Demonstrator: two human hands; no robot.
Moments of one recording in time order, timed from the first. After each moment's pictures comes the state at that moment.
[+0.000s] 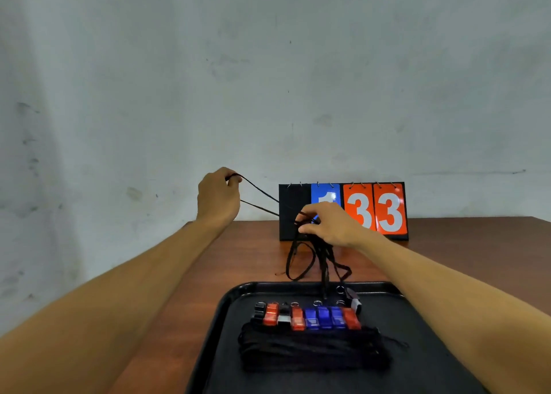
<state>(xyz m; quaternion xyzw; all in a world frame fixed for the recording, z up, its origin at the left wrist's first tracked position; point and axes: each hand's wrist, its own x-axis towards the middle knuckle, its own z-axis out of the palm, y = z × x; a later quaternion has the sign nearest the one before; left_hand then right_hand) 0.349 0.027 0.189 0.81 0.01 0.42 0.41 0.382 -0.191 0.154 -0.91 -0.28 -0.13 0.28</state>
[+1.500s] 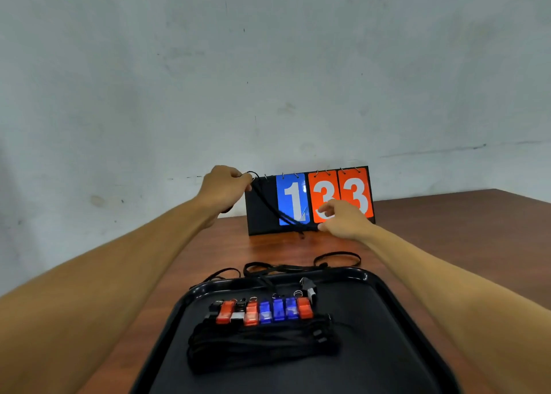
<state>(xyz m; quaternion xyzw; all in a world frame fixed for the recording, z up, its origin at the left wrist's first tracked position) 0.345 -0.059 0.211 0.87 -0.01 0.20 0.44 0.385 -0.283 0.134 -0.93 -0.08 -0.09 0.35</state>
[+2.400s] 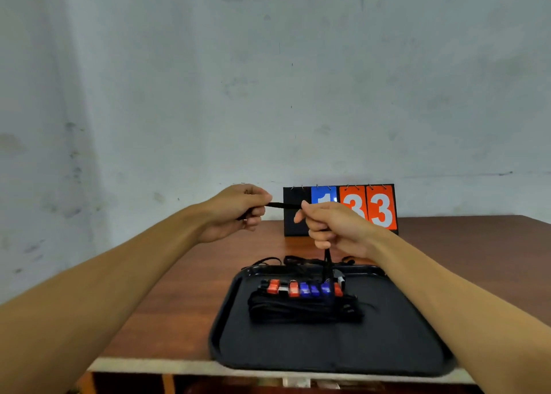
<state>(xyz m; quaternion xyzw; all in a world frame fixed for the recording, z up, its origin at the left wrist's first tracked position) 0.208 0.001 0.222 0.79 -0.10 0.00 0.61 0.247 -0.206 0.184 -0.70 -0.27 0.13 0.65</state>
